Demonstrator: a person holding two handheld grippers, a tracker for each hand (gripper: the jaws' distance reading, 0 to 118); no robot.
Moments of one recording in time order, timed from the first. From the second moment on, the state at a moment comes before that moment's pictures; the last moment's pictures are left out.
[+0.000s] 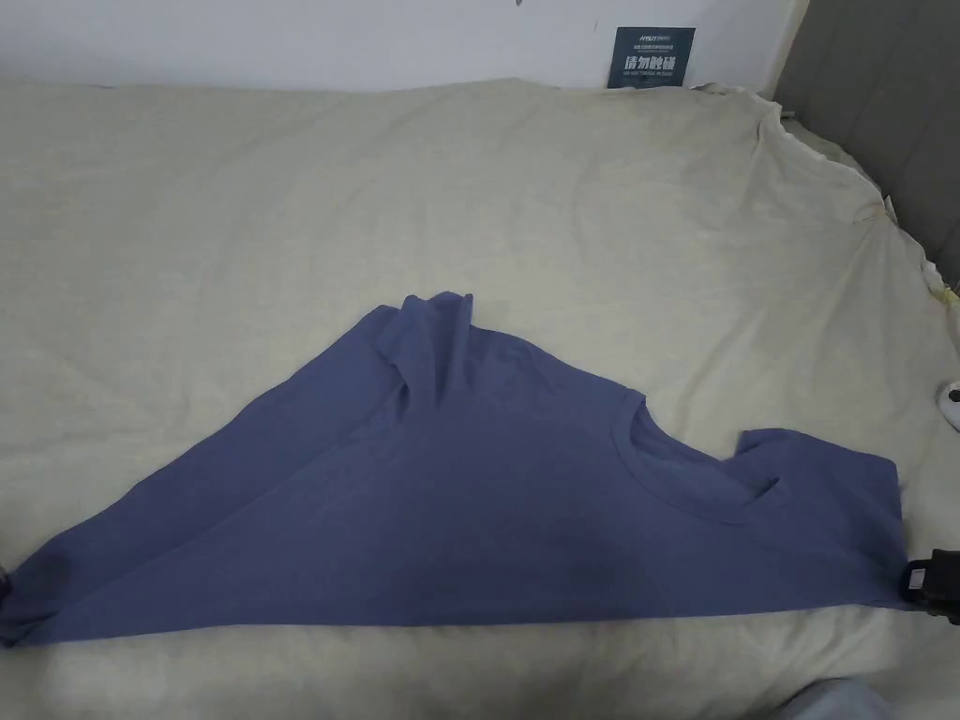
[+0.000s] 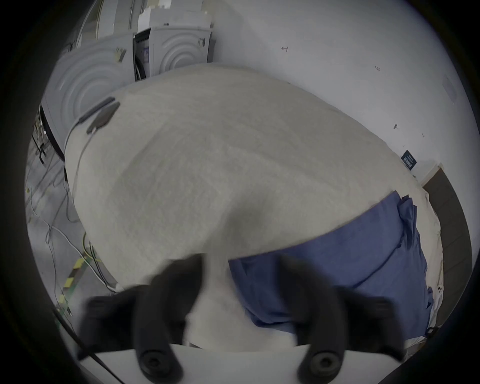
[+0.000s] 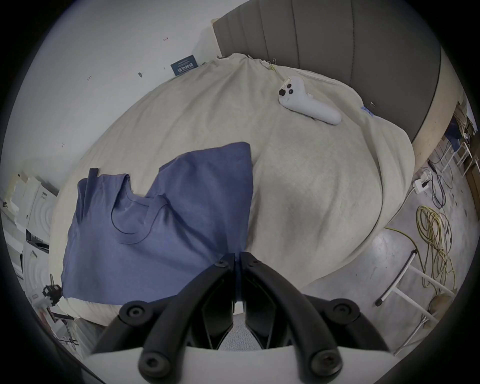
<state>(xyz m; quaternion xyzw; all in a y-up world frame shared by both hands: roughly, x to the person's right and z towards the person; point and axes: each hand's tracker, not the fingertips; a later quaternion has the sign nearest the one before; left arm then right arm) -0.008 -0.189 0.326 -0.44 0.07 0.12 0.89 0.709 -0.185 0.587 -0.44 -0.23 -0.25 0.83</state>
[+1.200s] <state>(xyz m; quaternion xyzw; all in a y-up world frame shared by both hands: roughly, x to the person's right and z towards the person) 0.170 -0.078 0.376 -0.08 -0.13 -0.04 0.99 0.524 -0.055 0.503 -0.07 -0.16 -0.03 0.98</state>
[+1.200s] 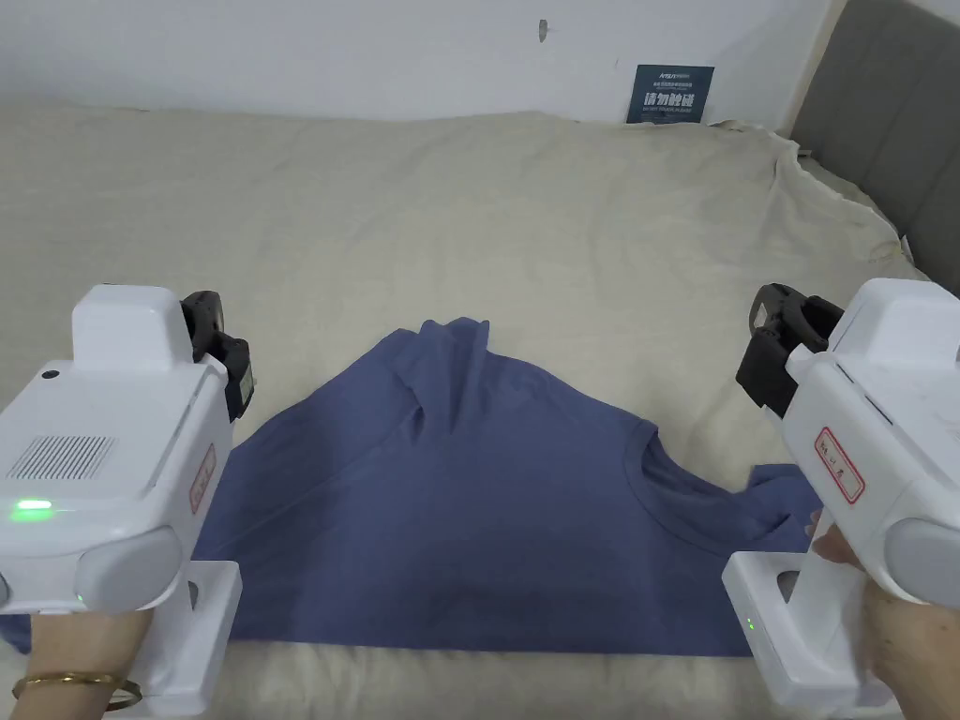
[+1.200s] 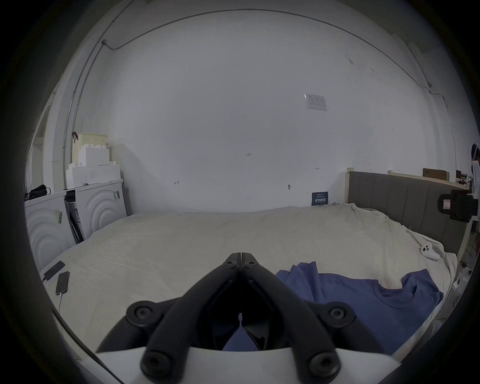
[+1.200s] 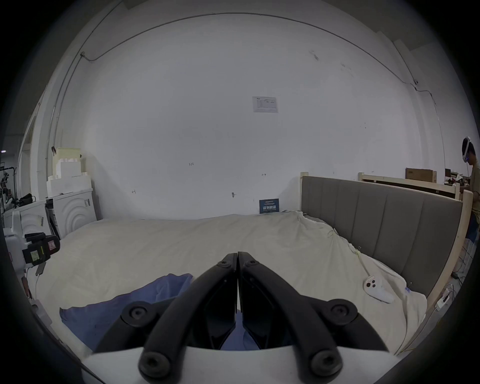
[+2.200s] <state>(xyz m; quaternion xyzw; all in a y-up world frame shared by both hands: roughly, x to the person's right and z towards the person) 0.153 -0.094 0.353 -0.12 -0.09 0.00 0.99 0.558 -0.102 0.251 -0.43 -0.05 0.06 0.90</state>
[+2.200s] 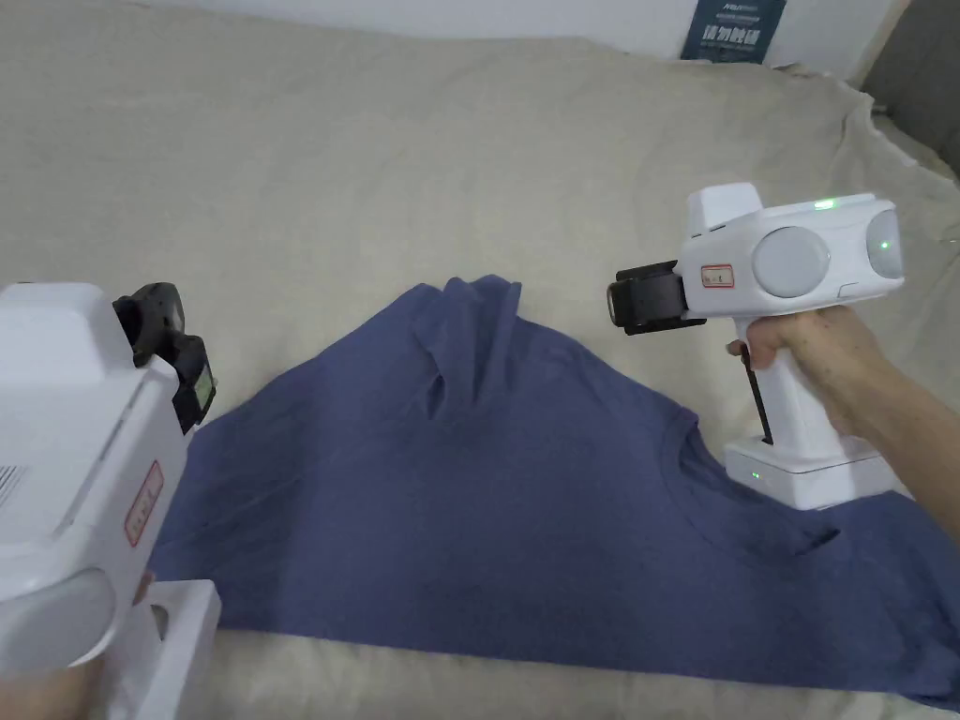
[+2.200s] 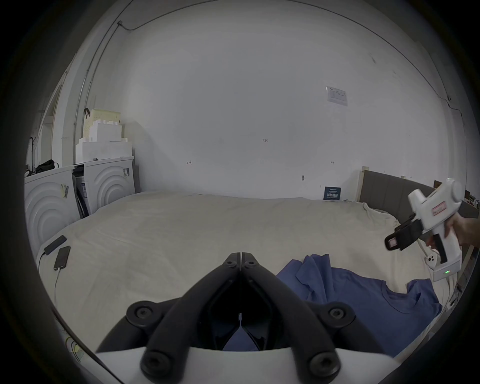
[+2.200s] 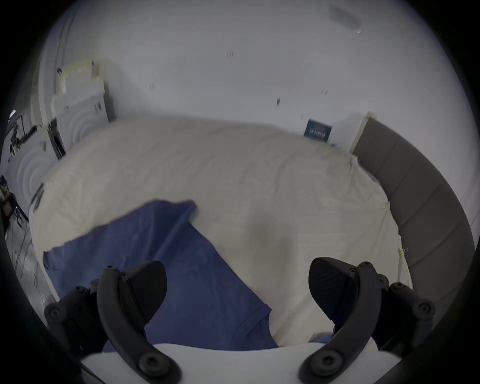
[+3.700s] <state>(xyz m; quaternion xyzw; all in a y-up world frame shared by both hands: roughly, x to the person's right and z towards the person) 0.013 -0.148 0.283 -0.50 0.06 0.08 0.86 0.534 -0.122 0.195 -0.48 0.00 0.02 0.88</state>
